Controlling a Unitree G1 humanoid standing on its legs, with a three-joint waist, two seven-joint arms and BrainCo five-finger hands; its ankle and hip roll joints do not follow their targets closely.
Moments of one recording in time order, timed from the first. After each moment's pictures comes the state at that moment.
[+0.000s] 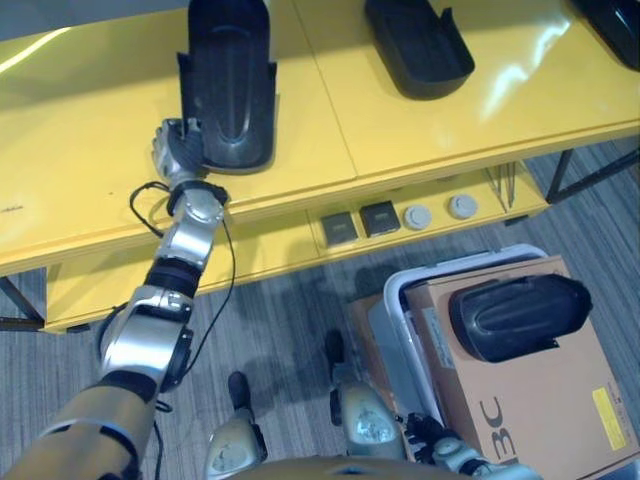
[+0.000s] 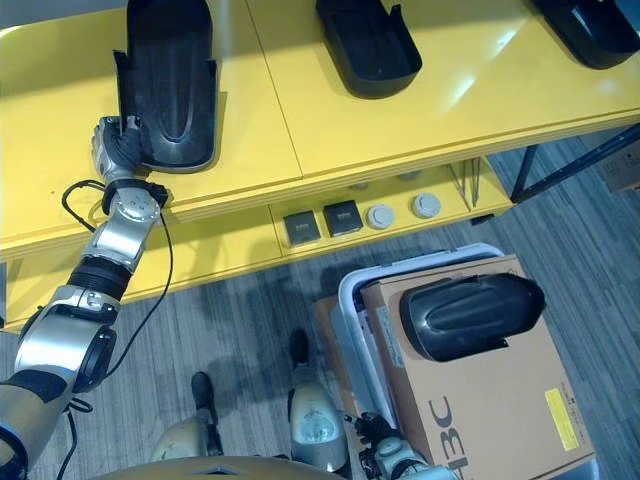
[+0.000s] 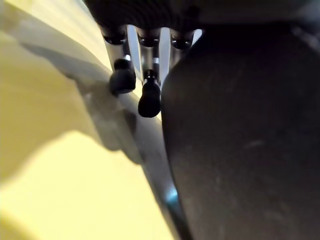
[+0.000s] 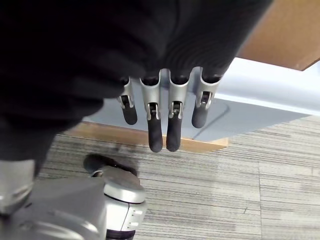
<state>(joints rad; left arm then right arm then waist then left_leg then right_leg) -0.89 0.30 -0.12 0.70 0.22 0.15 0.63 -0.14 -0.22 0.23 1.35 -0.12 -0.06 -0.10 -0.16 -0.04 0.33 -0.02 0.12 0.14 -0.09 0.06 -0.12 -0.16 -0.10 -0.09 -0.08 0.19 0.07</state>
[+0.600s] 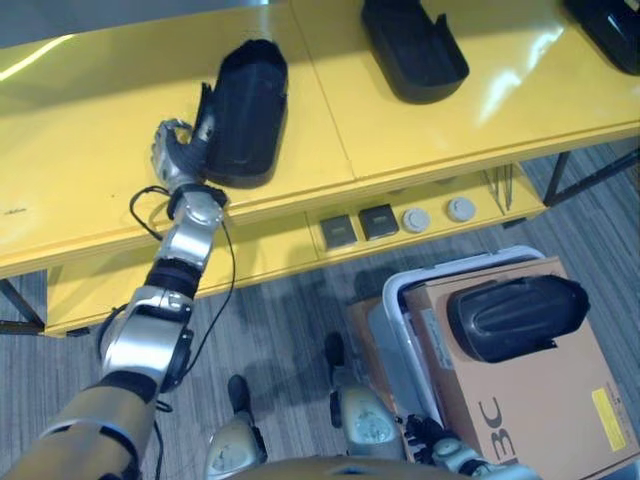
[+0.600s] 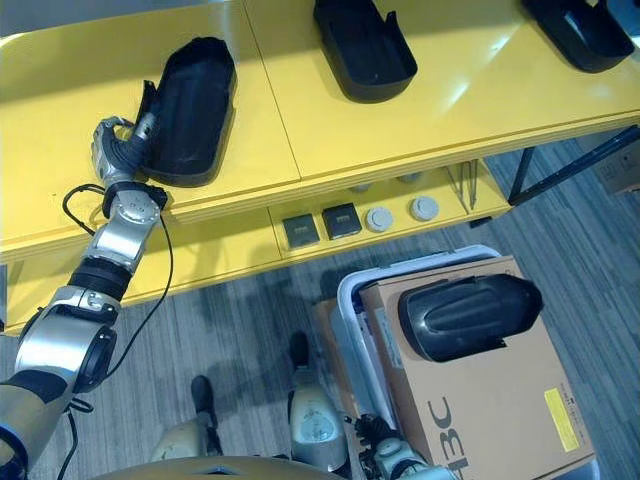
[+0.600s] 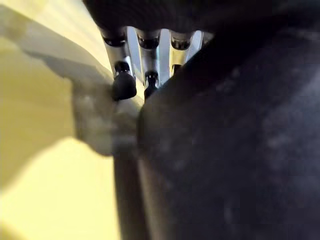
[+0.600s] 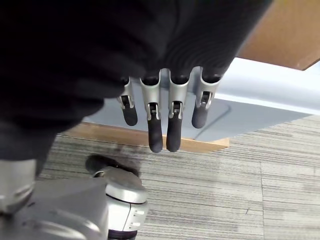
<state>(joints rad) -0.89 0.30 -0.11 0.73 0.20 0.16 0.65 -0.14 -0.22 0.23 1.35 -0.12 -0.06 -0.10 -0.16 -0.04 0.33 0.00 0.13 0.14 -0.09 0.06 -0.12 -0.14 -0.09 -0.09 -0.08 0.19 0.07</state>
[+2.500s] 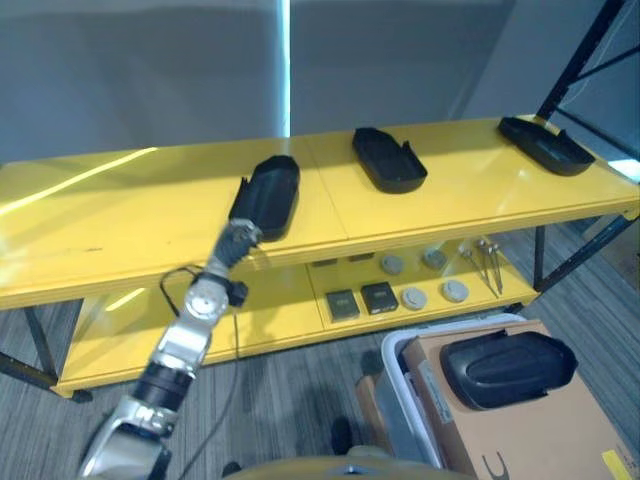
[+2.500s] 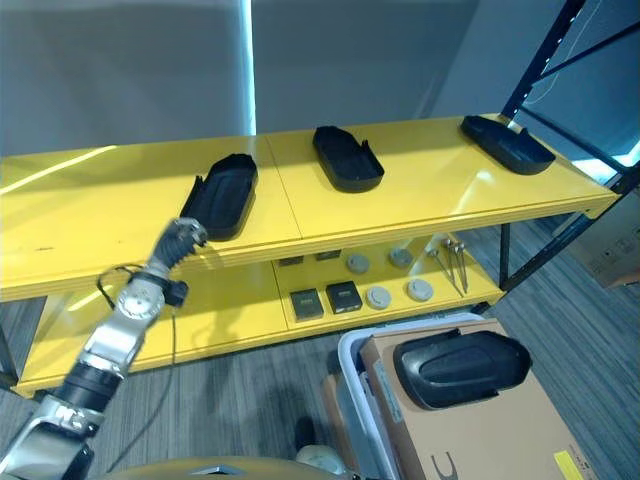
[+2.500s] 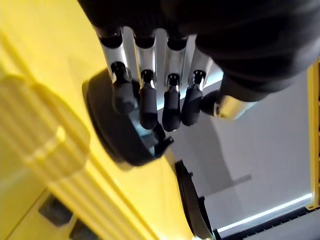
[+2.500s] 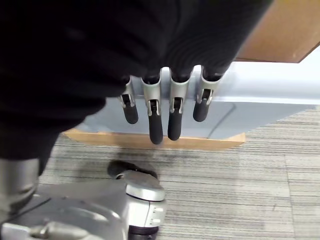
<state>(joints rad) -0.33 0.32 -0.21 0.15 0.07 0.14 0.17 0.01 -0.21 0.17 1.42 -0.11 -0.04 -0.04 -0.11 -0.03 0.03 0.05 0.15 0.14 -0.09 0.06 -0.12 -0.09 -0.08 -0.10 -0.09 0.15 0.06</state>
